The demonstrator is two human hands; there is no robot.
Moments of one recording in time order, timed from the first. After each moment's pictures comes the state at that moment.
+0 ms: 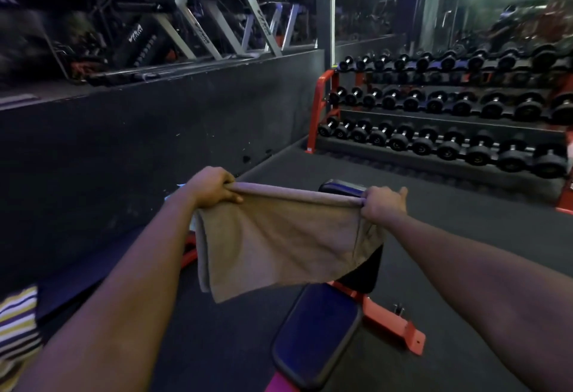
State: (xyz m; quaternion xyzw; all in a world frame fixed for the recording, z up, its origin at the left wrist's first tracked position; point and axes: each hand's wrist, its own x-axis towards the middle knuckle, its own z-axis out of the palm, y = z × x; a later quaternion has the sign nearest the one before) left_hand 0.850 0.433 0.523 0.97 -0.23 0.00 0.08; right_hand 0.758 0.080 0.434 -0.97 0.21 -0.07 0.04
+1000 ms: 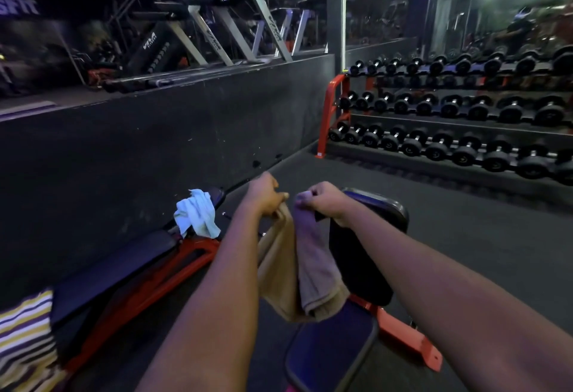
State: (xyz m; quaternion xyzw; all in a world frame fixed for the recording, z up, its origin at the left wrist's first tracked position) left_hand 0.853 0.361 0.498 0.94 -0.11 0.02 0.31; right_hand 0.820 0.195 0.464 -0.86 0.05 0.00 0.51
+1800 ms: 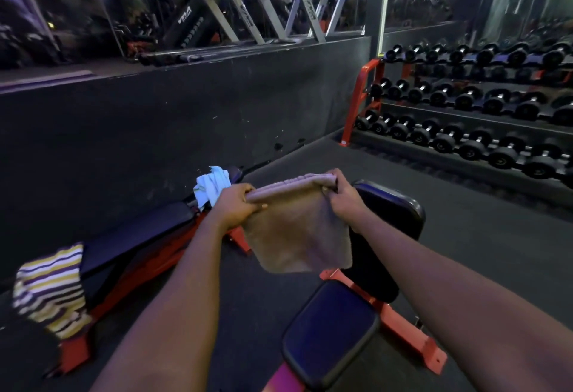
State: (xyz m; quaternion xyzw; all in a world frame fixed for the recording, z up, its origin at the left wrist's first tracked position) left_hand 0.834 0.435 0.456 0.94 -0.10 0.03 0.33; right_hand 0.818 0.174 0.430 -0.85 0.00 -0.11 0.52
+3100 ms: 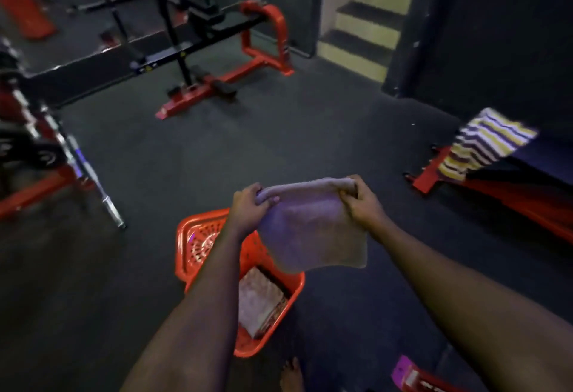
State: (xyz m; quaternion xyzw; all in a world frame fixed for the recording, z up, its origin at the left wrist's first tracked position) left_hand 0.131 0.900 0.273 0.68 0.62 0.26 0.30; right_hand 0.392 0.859 0.270 -0.69 -0.51 0.38 0.36
